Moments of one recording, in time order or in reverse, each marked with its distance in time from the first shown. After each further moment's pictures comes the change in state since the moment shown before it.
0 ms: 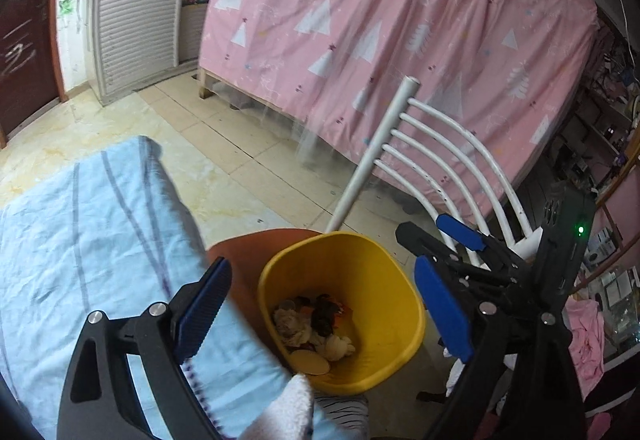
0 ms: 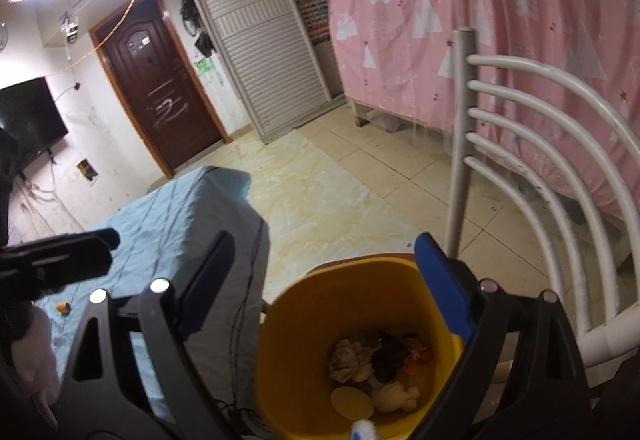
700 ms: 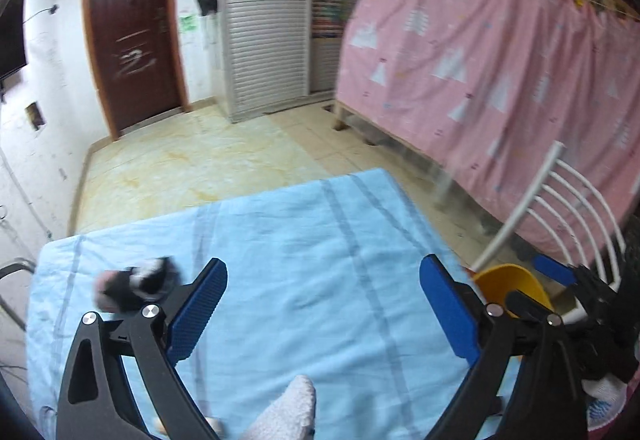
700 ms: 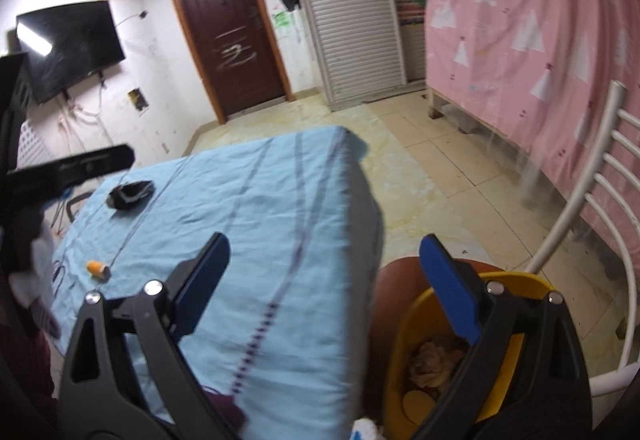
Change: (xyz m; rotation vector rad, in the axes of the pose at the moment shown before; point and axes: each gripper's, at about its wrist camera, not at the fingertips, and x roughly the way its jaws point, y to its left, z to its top) left arm -0.111 0.174 -0.003 -0.126 -0.136 0.427; right arm 0.039 0.163 -0.015 -0.248 0.110 0.160
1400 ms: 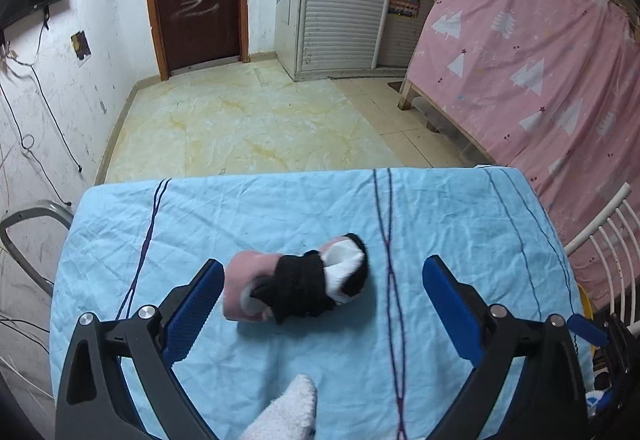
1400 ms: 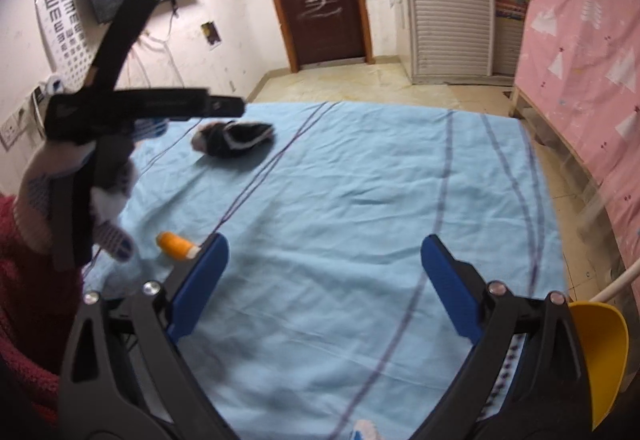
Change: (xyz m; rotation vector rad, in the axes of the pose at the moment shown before) left arm 0.042 0.171 -0.019 -0.197 0.131 0.094; right arm 0.055 0.151 -0.003 -0.213 0.158 0.188
